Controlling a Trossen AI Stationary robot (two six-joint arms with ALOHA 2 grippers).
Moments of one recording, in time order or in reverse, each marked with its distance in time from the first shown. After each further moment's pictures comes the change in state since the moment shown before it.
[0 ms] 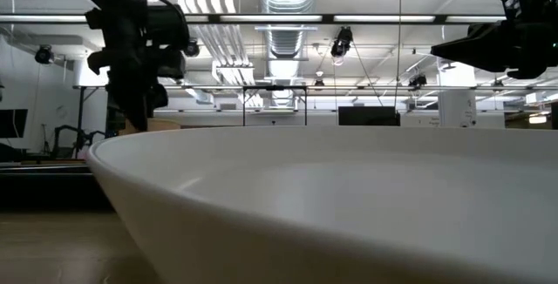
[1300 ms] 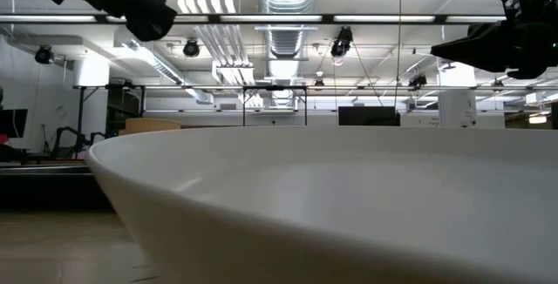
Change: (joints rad) left arm -0.213 -0.478 -0.124 0.486 0.206 -0.240; right arm 0.000 0.000 0.000 0.000 0.001 0.000
